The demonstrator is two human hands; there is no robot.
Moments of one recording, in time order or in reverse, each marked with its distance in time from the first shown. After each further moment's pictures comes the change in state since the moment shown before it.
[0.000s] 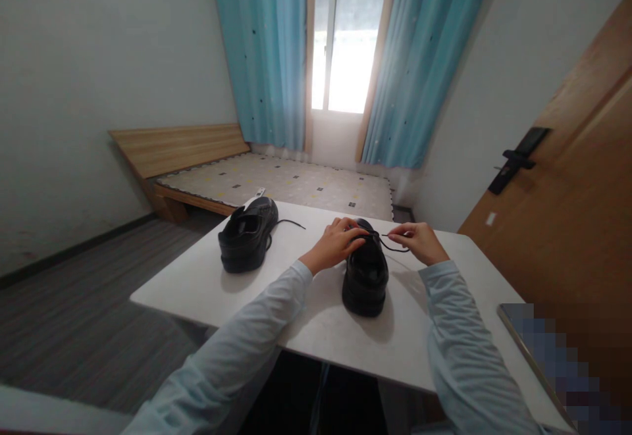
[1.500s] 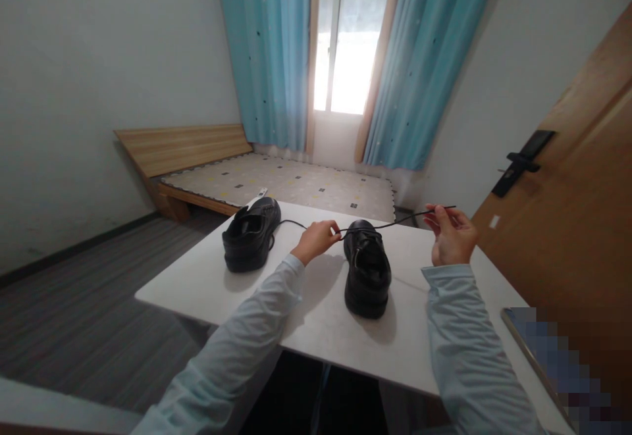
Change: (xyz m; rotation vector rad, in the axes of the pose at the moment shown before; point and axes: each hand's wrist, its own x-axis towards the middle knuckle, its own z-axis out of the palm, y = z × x) left_hand -0.002 -0.027 -0.020 -0.001 -0.099 -0.462; right_hand 0.003 -0.034 -0.006 0.817 0.808 0.003
